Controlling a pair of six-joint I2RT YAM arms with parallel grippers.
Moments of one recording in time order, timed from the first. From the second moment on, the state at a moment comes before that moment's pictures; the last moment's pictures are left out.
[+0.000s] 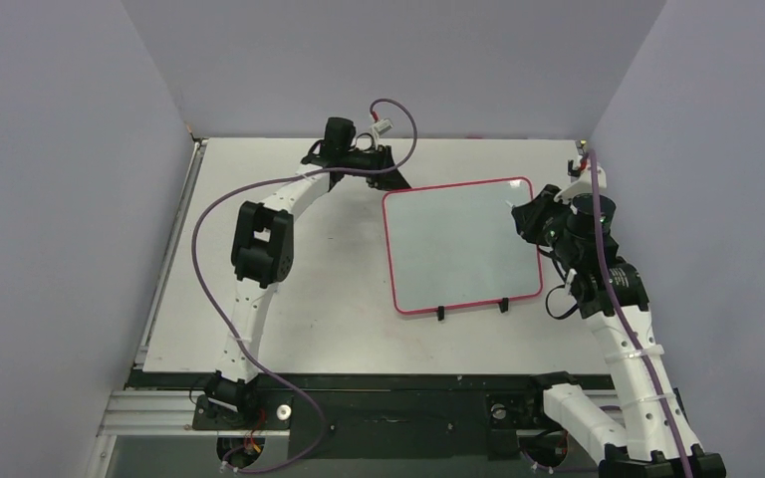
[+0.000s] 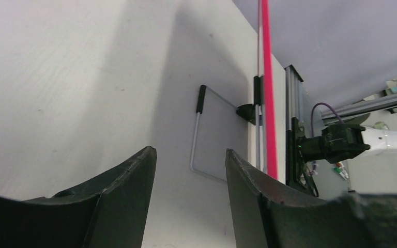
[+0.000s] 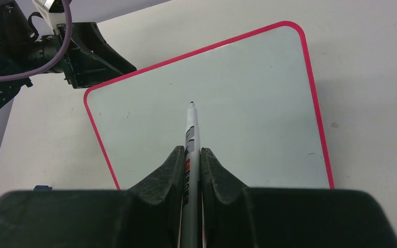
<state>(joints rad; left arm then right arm) -0.36 2.45 2.10 -0.18 1.10 -0.33 0.14 0.89 1.04 -0.52 -0.05 0.39</state>
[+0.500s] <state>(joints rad) -0.38 2.48 2.21 -0.01 1.16 -0.55 0.14 0.90 1.04 -0.54 -0.06 0.38</state>
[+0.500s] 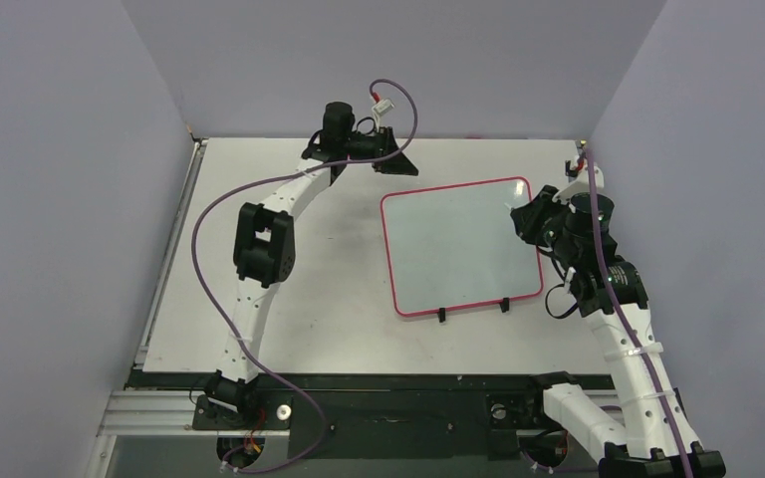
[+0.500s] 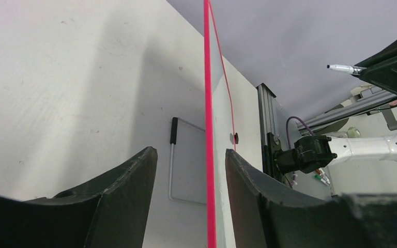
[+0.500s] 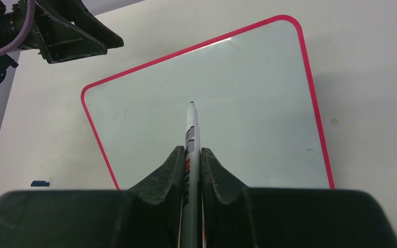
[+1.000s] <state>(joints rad) -0.40 2.48 2.19 -0.10 1.21 -0.50 0.14 0.88 1.04 -0.55 -0.07 0.38</state>
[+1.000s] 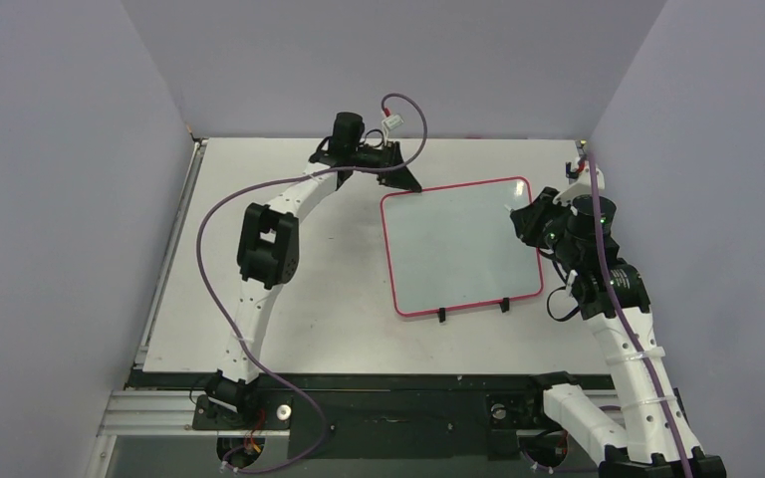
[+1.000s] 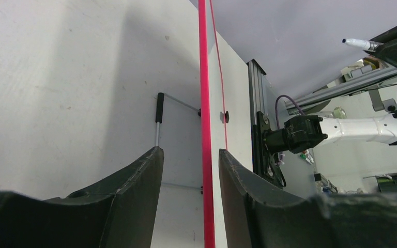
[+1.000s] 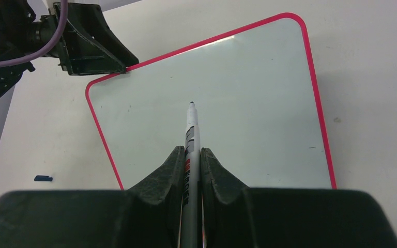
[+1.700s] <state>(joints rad) -0.44 2.48 2.24 -0.43 1.17 -0.26 0.14 0.88 1.04 -0.55 -0.09 0.38</state>
